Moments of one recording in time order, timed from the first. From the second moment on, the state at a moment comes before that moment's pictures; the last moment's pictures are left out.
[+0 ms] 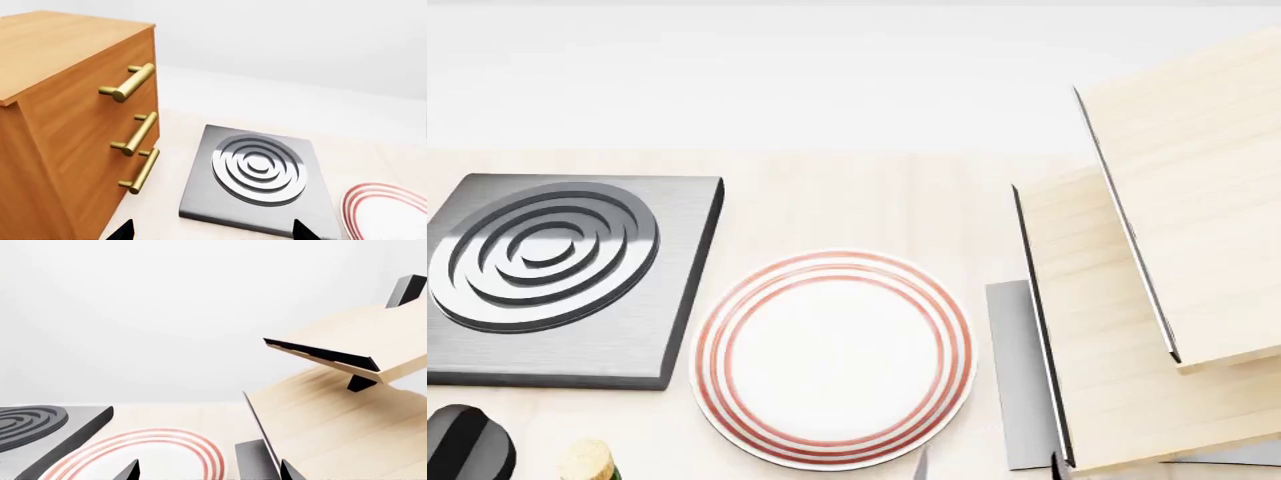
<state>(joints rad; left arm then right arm) 0.19 -1.26 -1.07 0.37 -1.86 -1.09 -0.57 -0.10 0.27 -0.30 -0.25 0.16 -0.14 0.35</state>
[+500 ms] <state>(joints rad) 0.21 -1.28 -0.95 0.36 -1.78 -1.03 -0.54 -0.09 0.27 -0.32 -0.22 0.16 -0.15 0.35</state>
